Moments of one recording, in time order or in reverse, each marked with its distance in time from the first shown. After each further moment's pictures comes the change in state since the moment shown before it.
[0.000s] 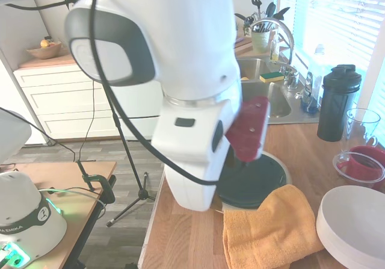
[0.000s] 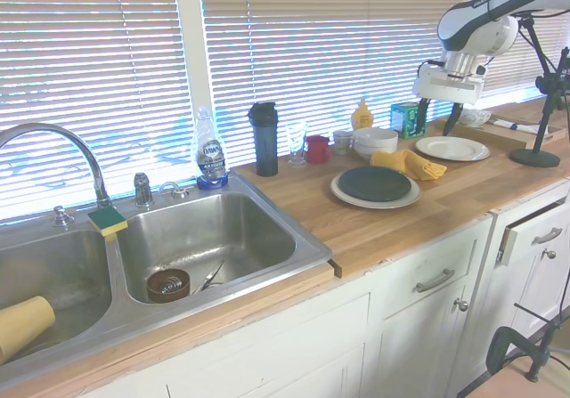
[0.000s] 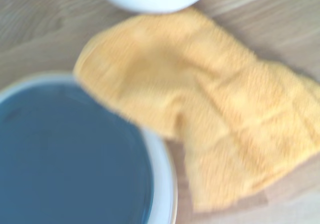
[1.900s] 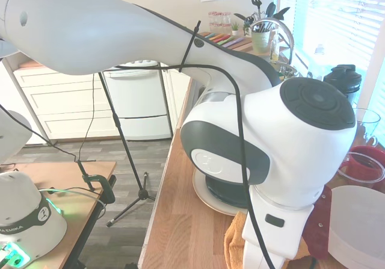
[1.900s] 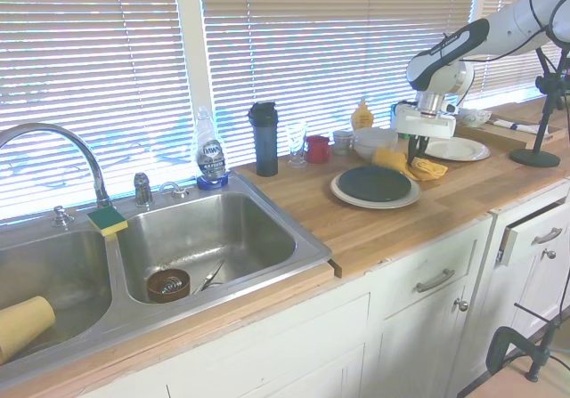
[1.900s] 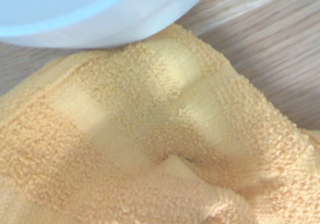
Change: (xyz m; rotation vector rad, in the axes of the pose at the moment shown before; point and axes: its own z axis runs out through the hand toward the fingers) arm 0.084 -0.059 0.138 -0.115 -0.121 0.117
